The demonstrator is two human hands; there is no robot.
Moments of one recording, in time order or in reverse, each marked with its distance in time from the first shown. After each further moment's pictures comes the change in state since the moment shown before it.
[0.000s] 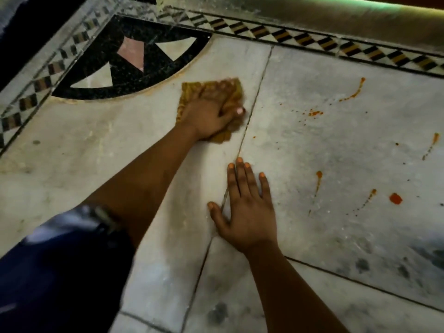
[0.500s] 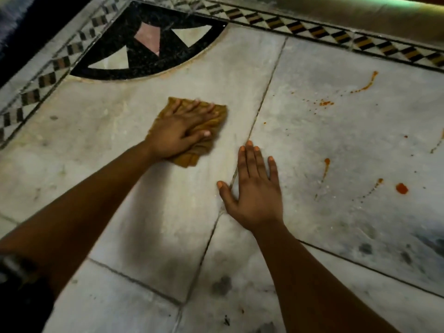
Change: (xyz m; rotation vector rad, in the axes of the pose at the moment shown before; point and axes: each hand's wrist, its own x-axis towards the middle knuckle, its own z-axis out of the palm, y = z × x) left_hand -0.105 -0.049 0.003 -0.035 0.074 0.167; right_hand -0.002 0.002 0.003 -0.046 0.014 -0.036
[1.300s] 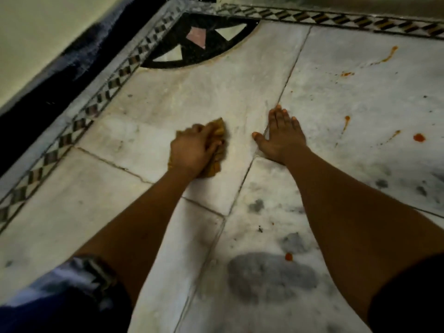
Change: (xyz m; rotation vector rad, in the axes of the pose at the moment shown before) left_hand -0.148 0.084 -0.004 0.225 0.157 -0.493; right_hand 0.003 -0.008 -0.025 -0.016 -0.290 0.042
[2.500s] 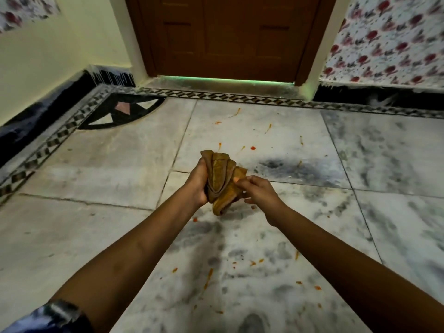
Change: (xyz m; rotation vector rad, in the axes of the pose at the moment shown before) left_hand -0.128 0.245 -0.131 -1.890 -0.847 -0.460; right_hand -0.327 0.074 -0.087 1.304 0.199 0.320
